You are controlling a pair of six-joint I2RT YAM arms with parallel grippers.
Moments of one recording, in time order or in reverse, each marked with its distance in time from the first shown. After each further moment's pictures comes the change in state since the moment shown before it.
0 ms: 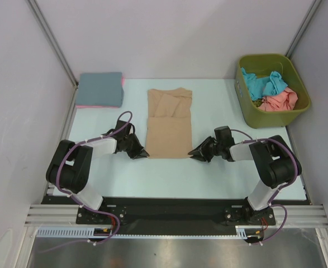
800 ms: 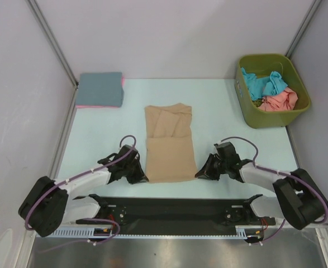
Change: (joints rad) left arm -0.284 -0.438 -0.303 -0.120 -0.169 -0.072; right arm 0.135 -0.406 -0.232 -0.237 0.109 -0.326
